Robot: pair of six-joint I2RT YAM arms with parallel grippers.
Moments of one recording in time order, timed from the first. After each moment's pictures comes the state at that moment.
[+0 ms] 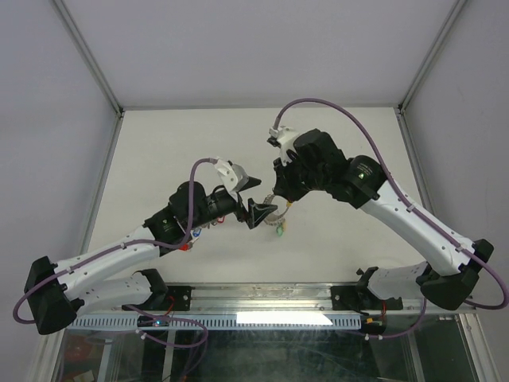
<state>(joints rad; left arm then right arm) -0.93 0.98 0.73 0.26 0.14 -0.08 0.87 1.28 1.49 -0.93 -0.06 0.16</state>
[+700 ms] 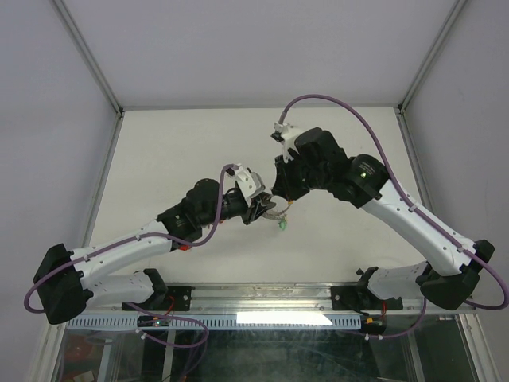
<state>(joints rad) -0.93 1.11 0.74 0.24 0.21 0.06 0.87 1.29 1.52 -0.95 -0.06 0.30</state>
